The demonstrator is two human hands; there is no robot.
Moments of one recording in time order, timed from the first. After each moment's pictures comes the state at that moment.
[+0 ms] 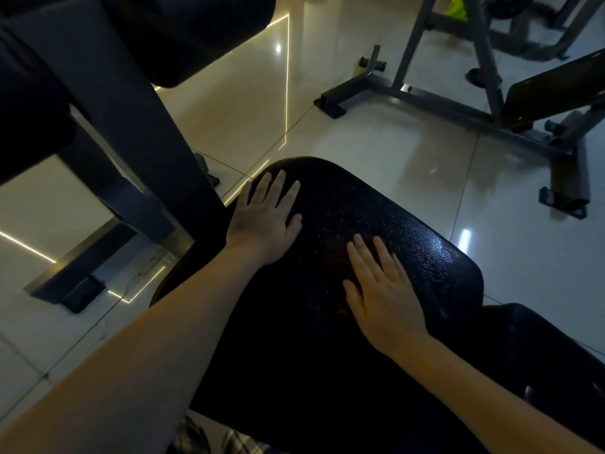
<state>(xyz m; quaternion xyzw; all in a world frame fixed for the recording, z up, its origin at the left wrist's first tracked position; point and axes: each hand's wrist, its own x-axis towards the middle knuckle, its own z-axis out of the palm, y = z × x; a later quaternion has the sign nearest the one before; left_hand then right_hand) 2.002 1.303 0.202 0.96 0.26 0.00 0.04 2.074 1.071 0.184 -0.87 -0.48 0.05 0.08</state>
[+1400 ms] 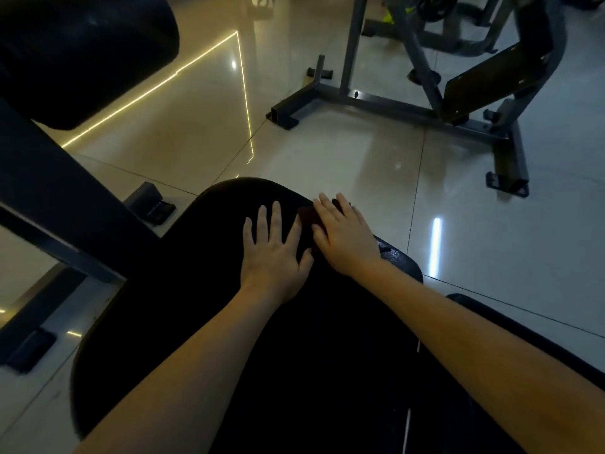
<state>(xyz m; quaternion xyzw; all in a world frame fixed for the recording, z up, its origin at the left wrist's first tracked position) 2.066 1.209 0.205 0.97 0.25 -0.06 0.00 2.189 1.115 0.194 -0.89 -0.44 0.06 0.11</state>
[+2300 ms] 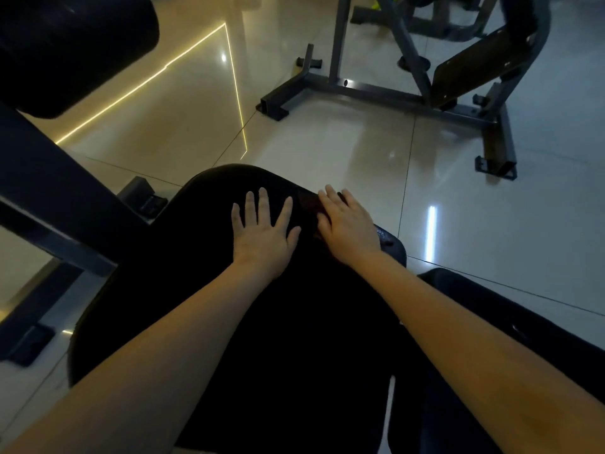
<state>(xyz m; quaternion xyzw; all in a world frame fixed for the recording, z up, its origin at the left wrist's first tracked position) 2.068 1.201 0.209 0.96 0.27 -0.08 0.01 2.184 1.083 0.189 -0.91 -0.39 0.05 0.15</state>
